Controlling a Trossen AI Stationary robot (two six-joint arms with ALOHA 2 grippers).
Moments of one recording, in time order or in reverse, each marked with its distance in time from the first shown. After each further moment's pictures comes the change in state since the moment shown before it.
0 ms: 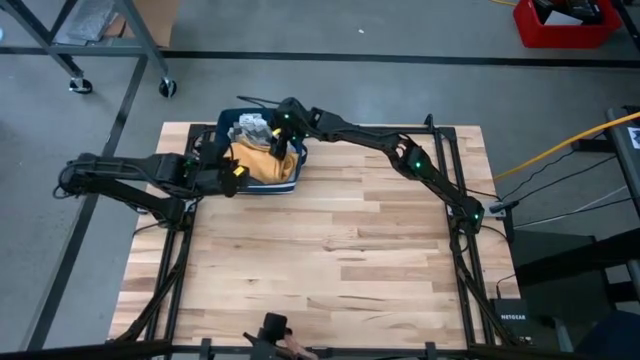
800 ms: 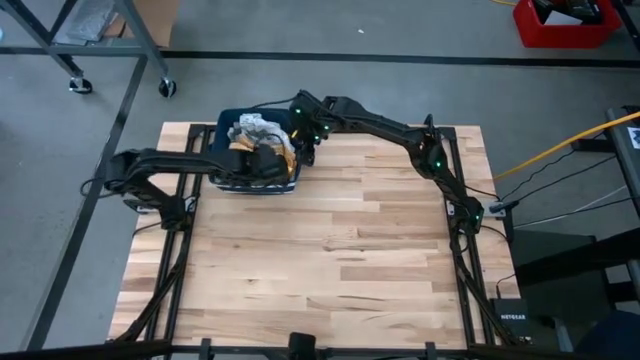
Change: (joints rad) left arm 0.275 0.430 -0.001 0.342 0.320 0.365; right arm 0.006 -0.213 0.002 -0.586 -0.077 -0.062
